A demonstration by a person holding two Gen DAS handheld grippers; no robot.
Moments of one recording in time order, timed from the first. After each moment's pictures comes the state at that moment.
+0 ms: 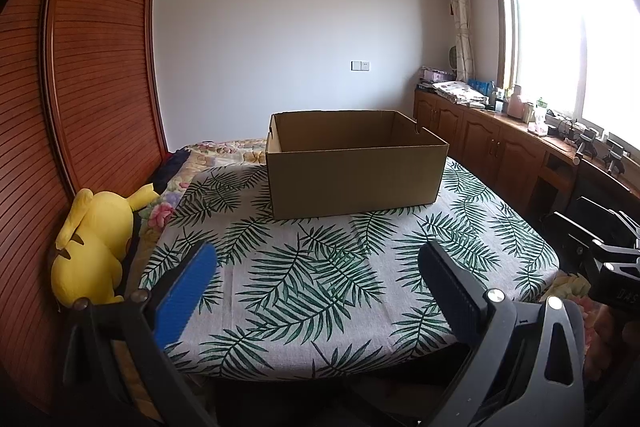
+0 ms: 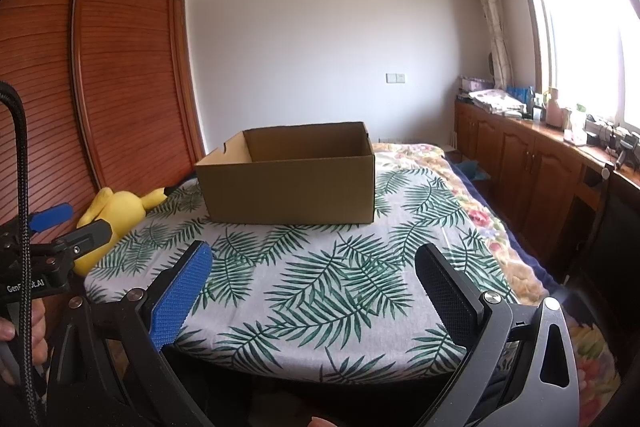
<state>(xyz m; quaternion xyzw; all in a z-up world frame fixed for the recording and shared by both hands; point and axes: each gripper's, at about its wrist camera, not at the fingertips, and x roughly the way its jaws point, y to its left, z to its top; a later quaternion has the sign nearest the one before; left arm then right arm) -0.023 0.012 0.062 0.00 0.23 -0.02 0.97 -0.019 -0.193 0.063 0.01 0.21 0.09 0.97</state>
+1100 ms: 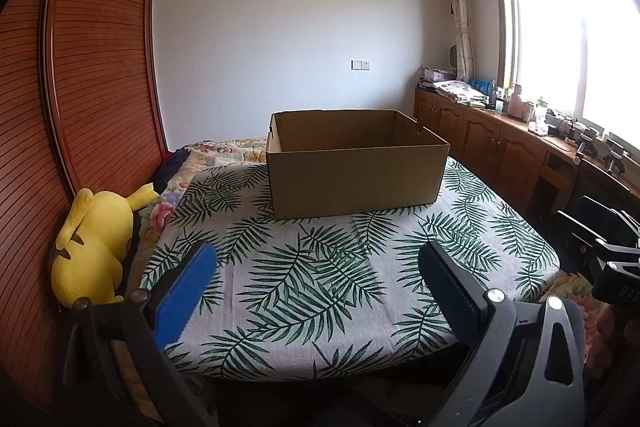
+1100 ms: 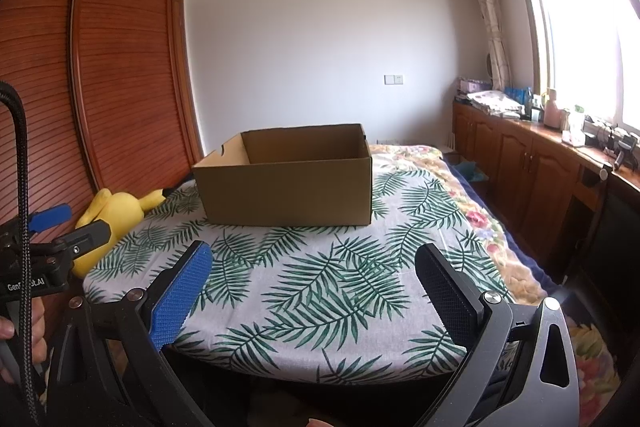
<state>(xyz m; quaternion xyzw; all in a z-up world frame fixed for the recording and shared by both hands) -0.021 0.013 0.063 0.00 0.23 -0.02 0.97 -0.019 -0.195 0.064 0.01 0.20 0.09 0.98</state>
